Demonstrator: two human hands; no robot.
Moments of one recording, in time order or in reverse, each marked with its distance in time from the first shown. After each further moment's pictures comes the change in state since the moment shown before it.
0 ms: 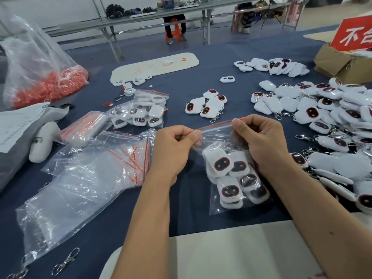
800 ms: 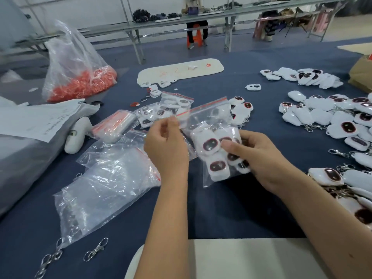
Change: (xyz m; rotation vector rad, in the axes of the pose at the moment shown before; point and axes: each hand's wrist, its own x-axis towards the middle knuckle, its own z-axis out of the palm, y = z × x) left_hand 0.000 0.013 -0.033 -0.072 0.722 -0.017; right_hand -0.006 0.002 0.044 0.049 -0.476 0.178
